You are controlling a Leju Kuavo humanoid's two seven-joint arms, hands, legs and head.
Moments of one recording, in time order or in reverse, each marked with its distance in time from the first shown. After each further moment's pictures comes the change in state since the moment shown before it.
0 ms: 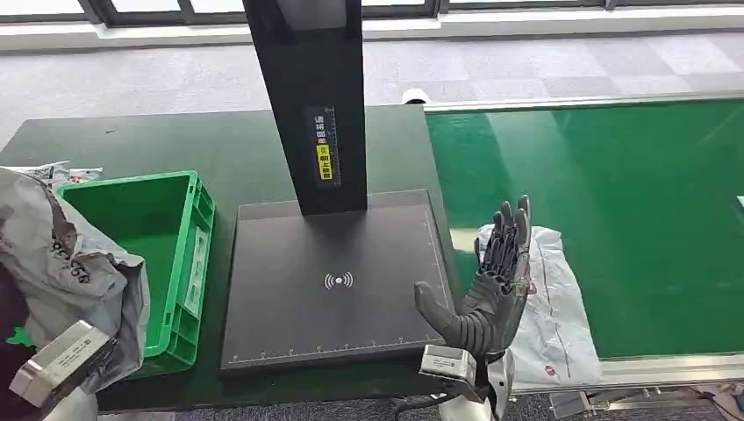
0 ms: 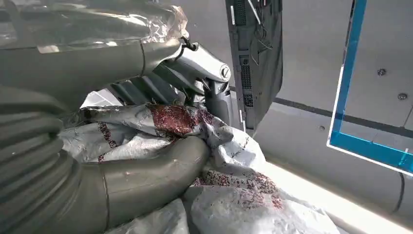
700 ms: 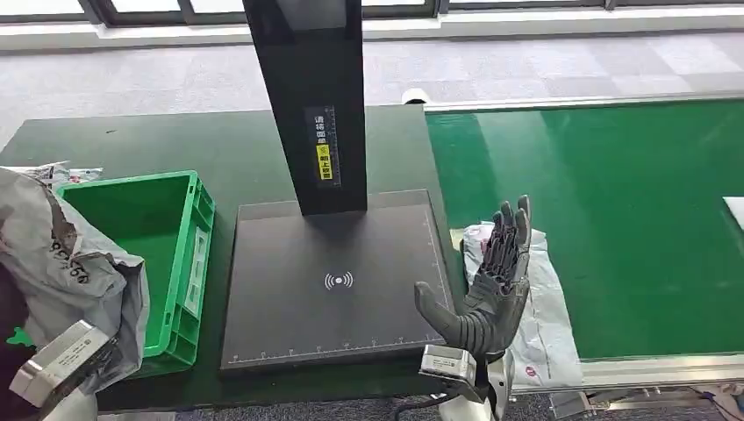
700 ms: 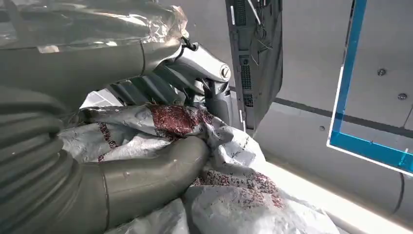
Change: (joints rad) left arm 0.000 0.000 0.000 0.000 0.000 0.000 0.000; right arm 0.000 0.000 0.000 0.000 0.000 0.000 0.000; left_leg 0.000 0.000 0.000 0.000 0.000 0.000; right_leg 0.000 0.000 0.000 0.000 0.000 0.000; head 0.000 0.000
